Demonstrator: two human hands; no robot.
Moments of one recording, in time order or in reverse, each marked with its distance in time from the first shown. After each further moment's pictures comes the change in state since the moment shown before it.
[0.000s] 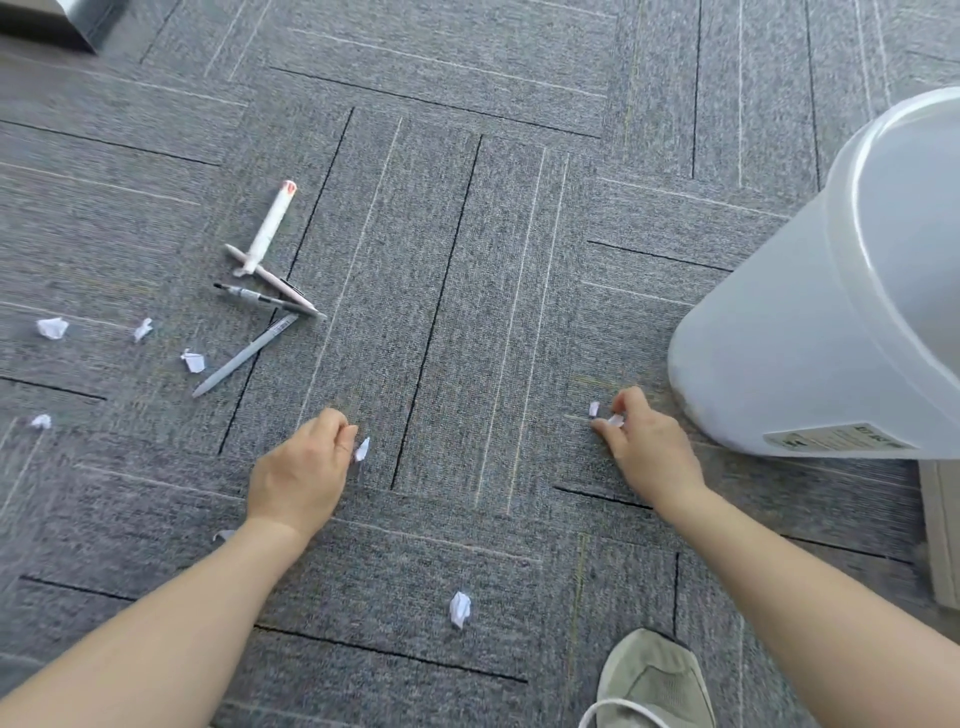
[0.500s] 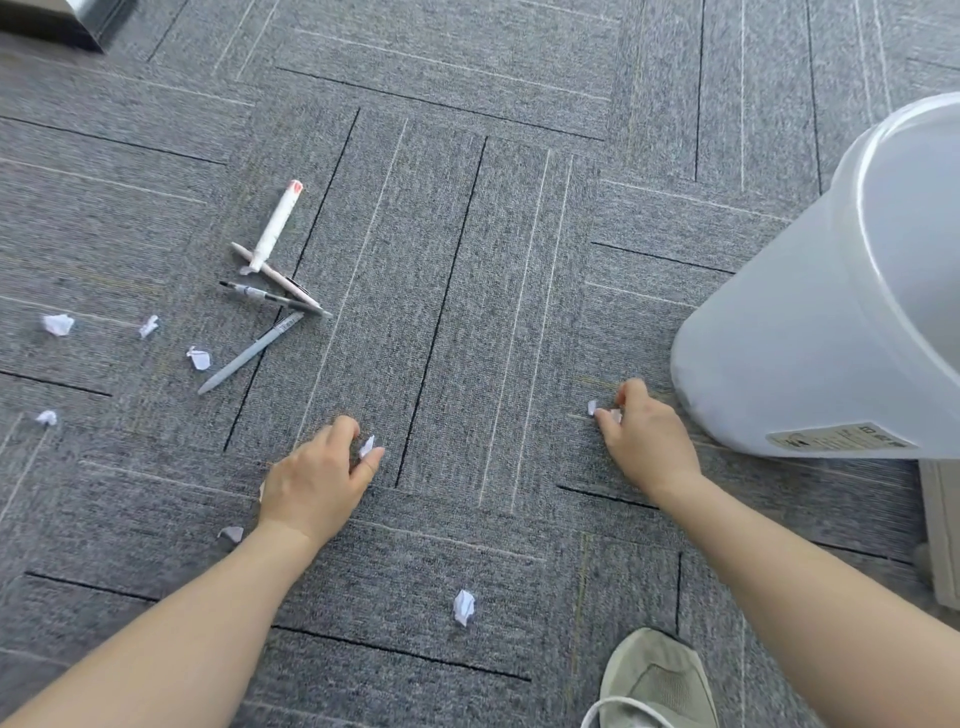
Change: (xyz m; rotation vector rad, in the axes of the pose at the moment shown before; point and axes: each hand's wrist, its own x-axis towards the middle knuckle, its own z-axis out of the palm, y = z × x) left_hand -0.008 0.007 0.000 0.055 -0.082 0.028; right_hand 0.011 -0.010 0.000 -0.007 0.026 0.025
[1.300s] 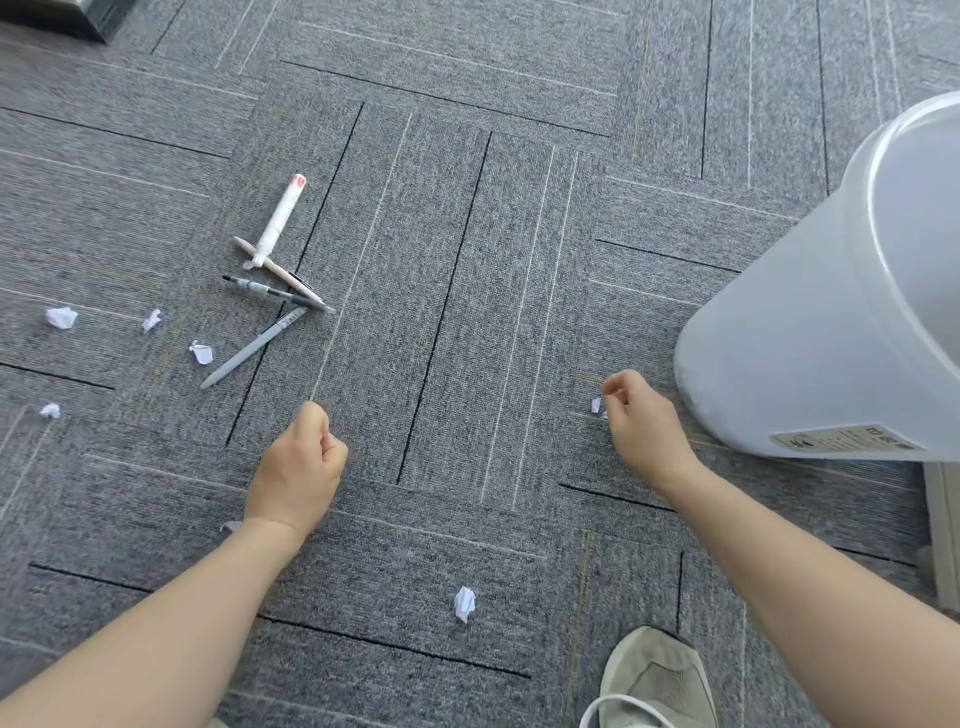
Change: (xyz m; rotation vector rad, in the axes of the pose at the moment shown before) left_hand 0.002 -0.012 -0.005 -0.325 0.080 -0.204; right_hand 0.004 -0.010 -0.005 0.260 -0.050 0.016
